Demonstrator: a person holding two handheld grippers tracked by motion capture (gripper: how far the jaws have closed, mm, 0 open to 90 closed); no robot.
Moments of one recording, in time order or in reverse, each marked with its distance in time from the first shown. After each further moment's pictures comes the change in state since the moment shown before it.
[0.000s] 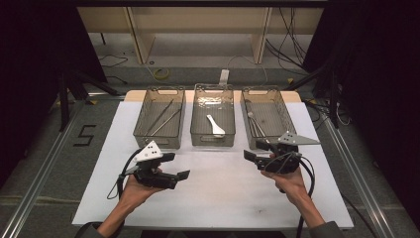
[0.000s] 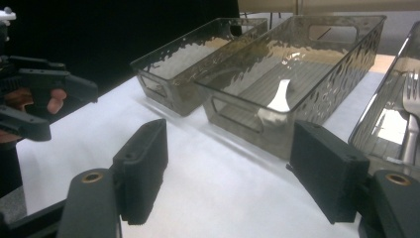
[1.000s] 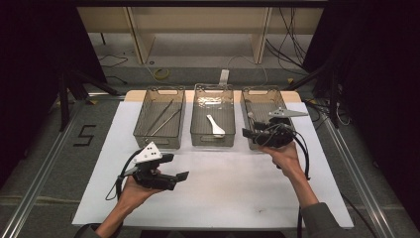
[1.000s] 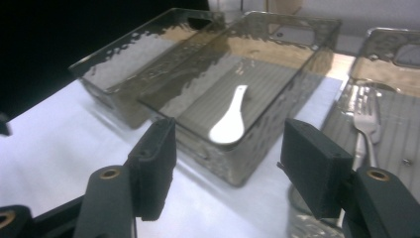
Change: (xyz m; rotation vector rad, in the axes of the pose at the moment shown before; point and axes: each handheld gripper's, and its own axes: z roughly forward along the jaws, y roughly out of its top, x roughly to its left) left arm 0.000 -0.002 -0.002 0.012 0.016 0.005; right arm -0.032 0.047 0.037 0.095 -0.113 -0.004
